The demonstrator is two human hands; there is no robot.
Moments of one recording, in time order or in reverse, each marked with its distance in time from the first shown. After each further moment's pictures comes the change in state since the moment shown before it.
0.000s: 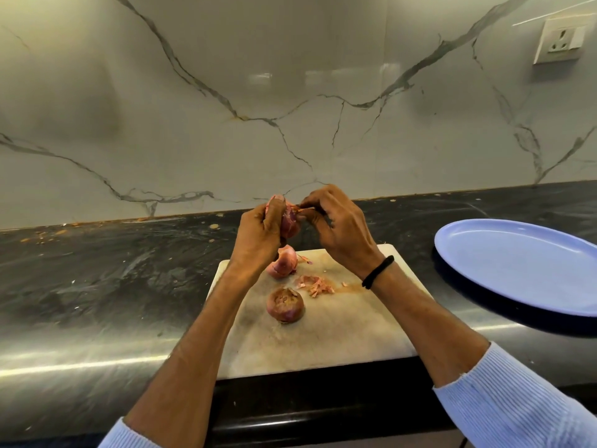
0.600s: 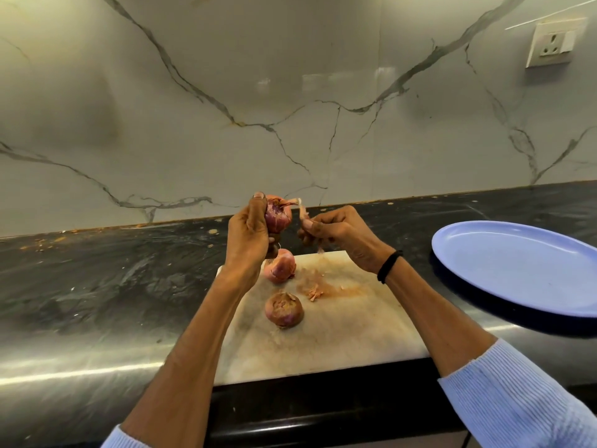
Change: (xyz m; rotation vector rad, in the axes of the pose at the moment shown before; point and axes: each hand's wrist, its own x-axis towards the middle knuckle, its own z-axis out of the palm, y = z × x) left_hand 0.002 0.002 -0.003 -0.400 0.025 -0.159; right_hand 0.003 0.003 -0.022 0.727 -0.355 0.734
